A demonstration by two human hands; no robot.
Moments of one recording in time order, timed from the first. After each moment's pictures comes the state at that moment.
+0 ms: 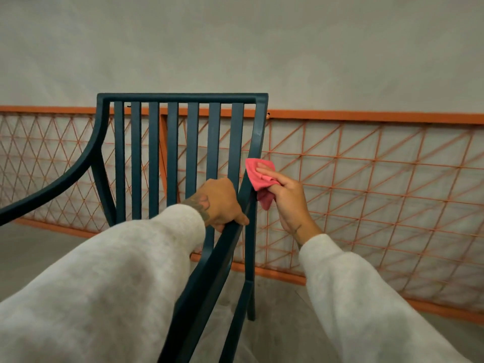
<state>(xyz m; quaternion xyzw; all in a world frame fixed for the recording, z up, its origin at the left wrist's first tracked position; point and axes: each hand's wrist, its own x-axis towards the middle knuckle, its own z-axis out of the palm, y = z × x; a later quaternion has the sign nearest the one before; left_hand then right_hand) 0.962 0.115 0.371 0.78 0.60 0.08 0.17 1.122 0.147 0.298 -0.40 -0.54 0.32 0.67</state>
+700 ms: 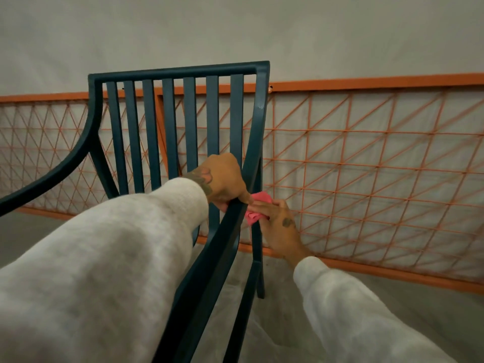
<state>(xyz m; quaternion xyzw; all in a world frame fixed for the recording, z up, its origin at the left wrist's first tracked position) 0.967 0.121 0.374 0.79 0.60 0.05 0.14 1.104 0.133 0.191 -0.58 -0.63 0.18 0.49</state>
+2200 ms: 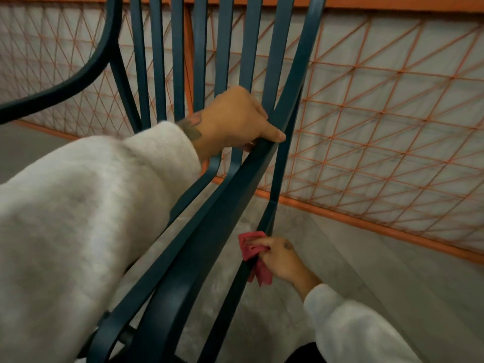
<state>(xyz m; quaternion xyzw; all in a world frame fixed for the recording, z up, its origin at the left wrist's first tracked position) 0.923 0.071 0.345 0.73 0.57 0.23 0.30 1.058 0.027 0.063 -0.63 -0.63 0.40 0.22</state>
